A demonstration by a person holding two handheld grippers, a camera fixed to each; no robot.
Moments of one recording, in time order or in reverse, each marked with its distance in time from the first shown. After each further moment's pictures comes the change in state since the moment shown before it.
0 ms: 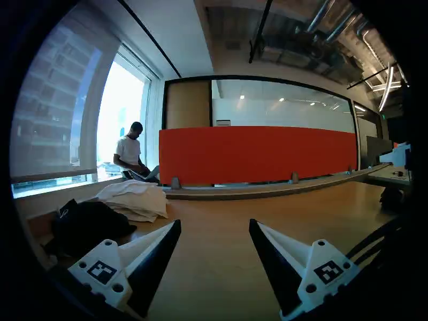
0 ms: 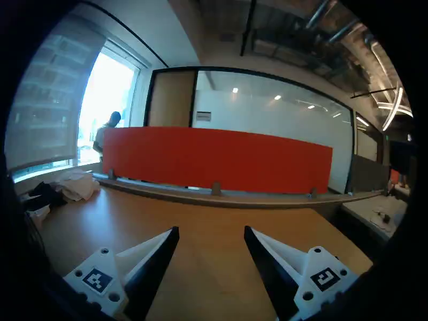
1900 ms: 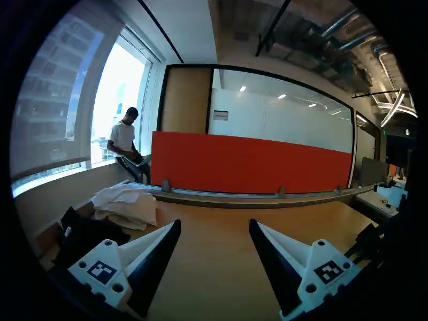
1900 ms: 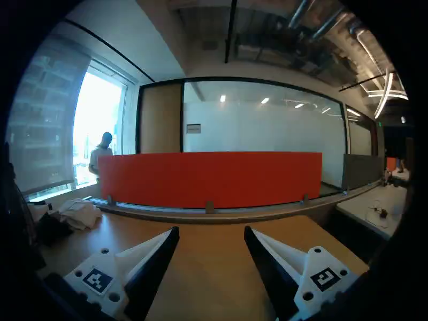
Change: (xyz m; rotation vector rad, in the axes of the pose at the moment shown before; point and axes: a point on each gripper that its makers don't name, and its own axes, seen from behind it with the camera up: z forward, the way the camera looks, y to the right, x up) left arm 0.115 0.024 -0.006 -0.044 -0.118 -0.102; right arm 0.079 0.032 -0.032 -0.036 0.051 0.096
